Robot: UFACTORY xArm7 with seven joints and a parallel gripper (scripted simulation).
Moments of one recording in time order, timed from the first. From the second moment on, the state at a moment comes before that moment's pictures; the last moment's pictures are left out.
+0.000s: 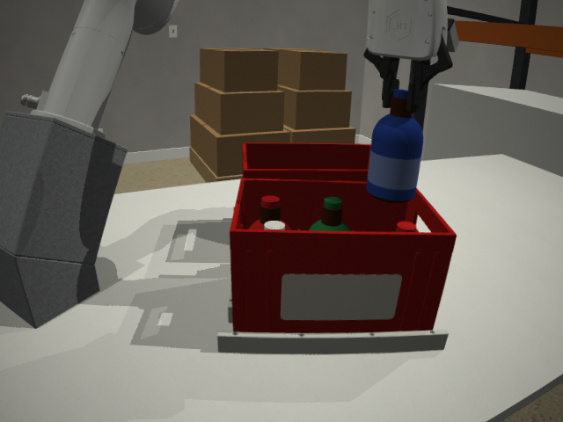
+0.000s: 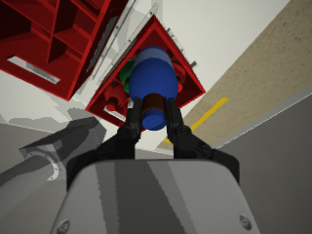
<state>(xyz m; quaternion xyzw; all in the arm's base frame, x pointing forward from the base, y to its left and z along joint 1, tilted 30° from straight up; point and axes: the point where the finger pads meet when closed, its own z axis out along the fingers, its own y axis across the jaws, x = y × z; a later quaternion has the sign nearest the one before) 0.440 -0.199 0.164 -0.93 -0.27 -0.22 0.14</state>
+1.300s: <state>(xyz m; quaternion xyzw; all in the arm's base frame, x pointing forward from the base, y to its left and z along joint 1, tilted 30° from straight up) 0.414 -0.180 0.181 -0.93 -0.27 -0.22 0.14</state>
